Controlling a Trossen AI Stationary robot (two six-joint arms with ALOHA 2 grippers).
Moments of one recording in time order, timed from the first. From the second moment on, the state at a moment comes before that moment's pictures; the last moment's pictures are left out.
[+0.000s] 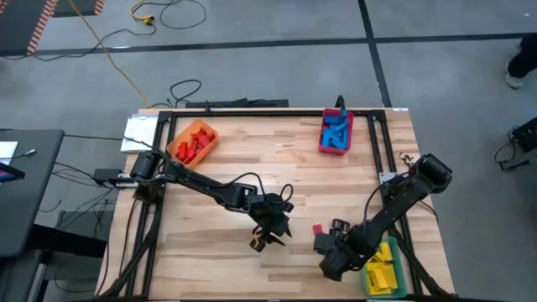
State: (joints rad) left arm -0.22 1.95 1.34 -0.01 0.33 0.27; right arm 0.73 1.74 1.24 -0.89 0.16 1.00
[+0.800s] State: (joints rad) left arm -0.23 1.95 1.34 -0.04 0.33 0.28; right arm 0.74 1.74 1.05 -0.70 0.14 1.10
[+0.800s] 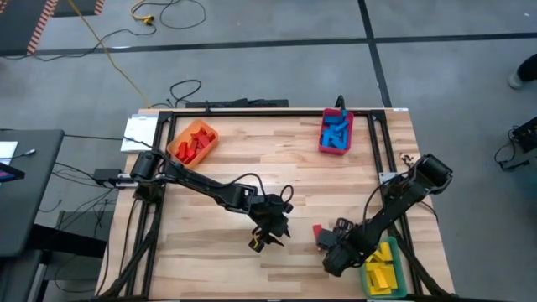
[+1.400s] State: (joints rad) left arm -0.23 1.95 1.34 -0.04 0.33 0.28; right arm 0.68 1.84 1.05 -0.70 0.14 0.95
